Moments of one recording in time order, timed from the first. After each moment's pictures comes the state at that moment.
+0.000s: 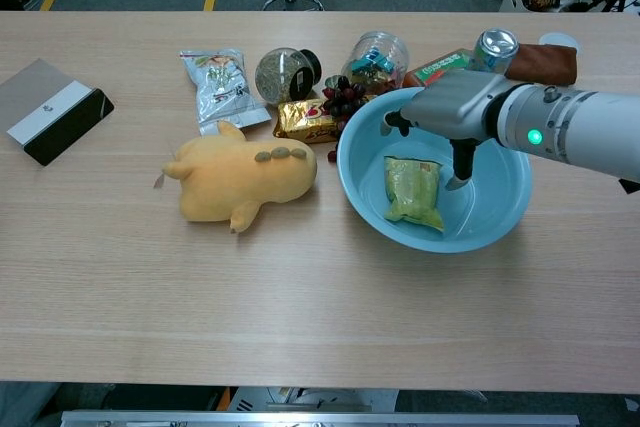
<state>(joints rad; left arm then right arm) 0.08 -0.98 -0.05 -1.84 1.50 1.67 0.12 1.17 -1.28 -0.17 -1.91 -0.55 0.88 -0.85</state>
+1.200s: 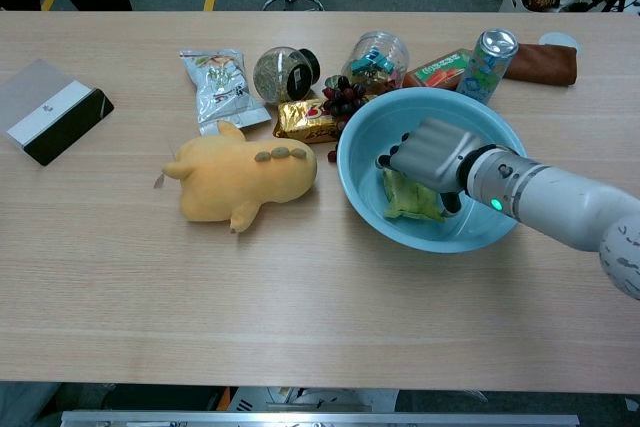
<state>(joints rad) 0.08 -0.98 -0.05 -1.82 1.47 1.65 0.07 1.10 -1.56 -0.26 -1.69 -0.63 1.04 -1.02</state>
